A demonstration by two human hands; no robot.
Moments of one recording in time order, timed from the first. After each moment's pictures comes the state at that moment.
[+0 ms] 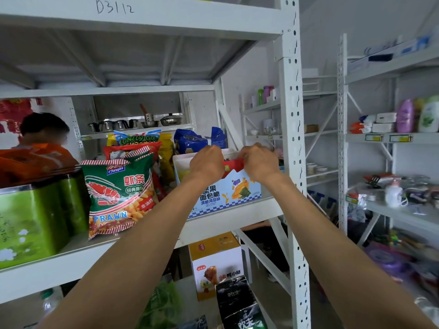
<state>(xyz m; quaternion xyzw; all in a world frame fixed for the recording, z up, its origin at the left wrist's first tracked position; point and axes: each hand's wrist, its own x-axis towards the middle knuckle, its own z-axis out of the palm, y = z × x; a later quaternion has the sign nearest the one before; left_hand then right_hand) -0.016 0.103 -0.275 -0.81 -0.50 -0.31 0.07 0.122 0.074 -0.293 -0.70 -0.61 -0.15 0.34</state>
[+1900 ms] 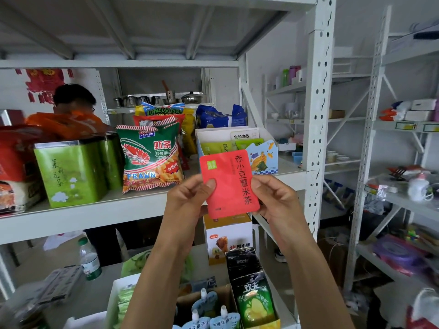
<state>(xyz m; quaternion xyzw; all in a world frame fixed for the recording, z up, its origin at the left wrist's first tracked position) -0.118 -0.047 -0.384 -0.60 -0.25 -0.59 -0.47 0.052 -0.061 -0.405 -0.32 -0.51 0.37 0.71</state>
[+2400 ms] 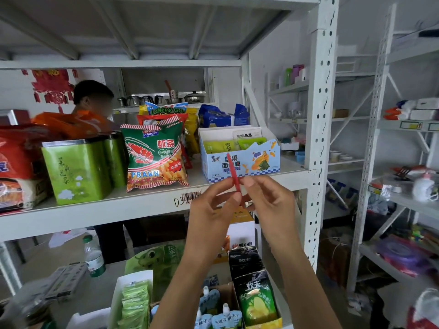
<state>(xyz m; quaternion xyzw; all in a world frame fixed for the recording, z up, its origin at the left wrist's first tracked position) -0.092 -0.068 -0.400 -0.66 -0.28 -0.60 -0.36 0.030 -0.067 -0.407 -0.35 -0.54 0.21 0.74</state>
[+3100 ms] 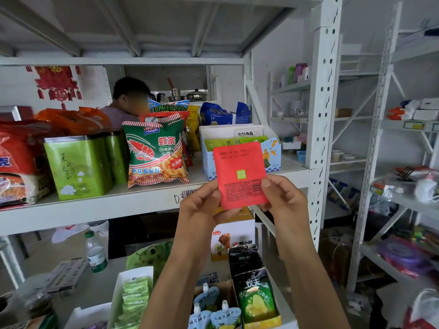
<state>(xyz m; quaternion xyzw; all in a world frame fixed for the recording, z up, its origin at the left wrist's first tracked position) -0.103 -0.066 -0.405 -0.58 -0.23 -0.61 -0.49 0.048 -0.069 -0.416 -0.35 -0.47 0.29 0.76</state>
